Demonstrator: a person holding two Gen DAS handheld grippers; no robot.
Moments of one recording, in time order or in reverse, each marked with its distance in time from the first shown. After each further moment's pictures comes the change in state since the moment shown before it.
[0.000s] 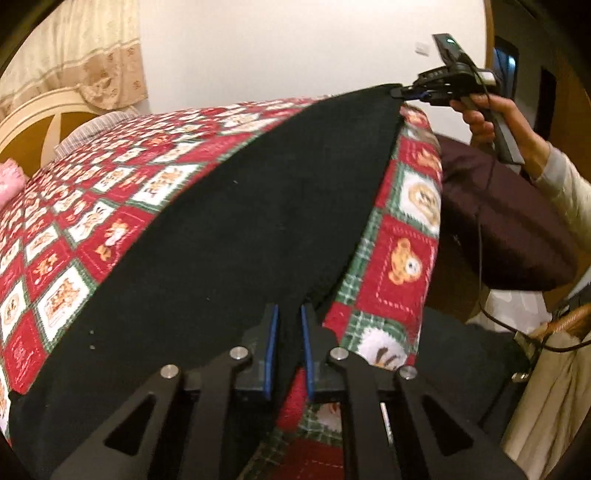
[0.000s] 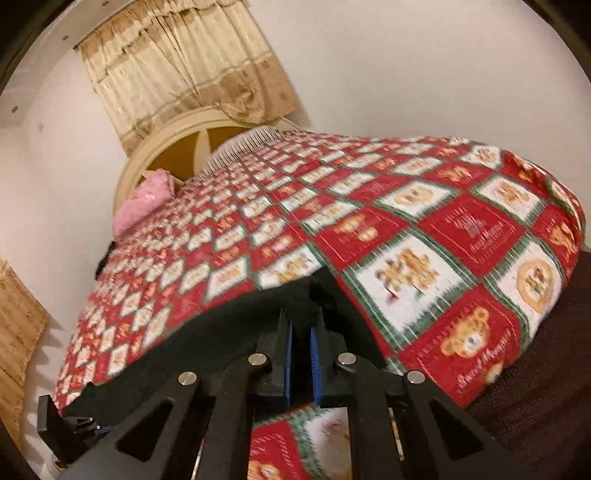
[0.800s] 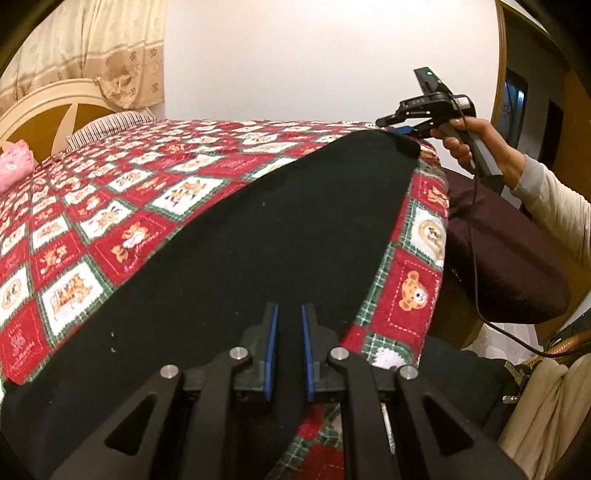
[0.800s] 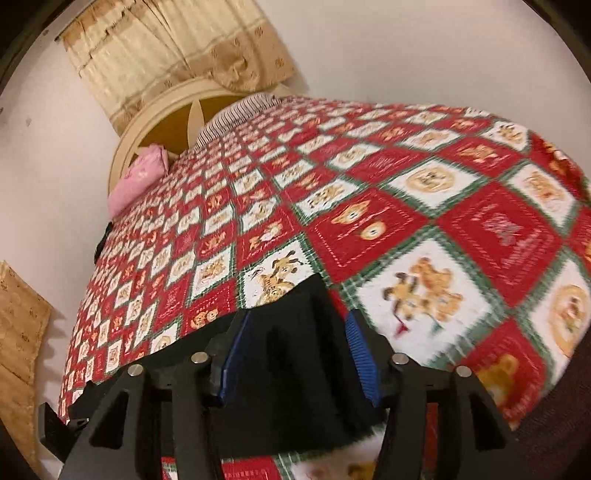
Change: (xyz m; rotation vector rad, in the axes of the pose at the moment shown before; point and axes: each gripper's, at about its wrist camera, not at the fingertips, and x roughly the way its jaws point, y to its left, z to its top) left arm -0.011 0.023 0.001 -0.109 -0.092 -0.023; right arm 0.056 -0.008 0.041 0.014 0.148 0.033
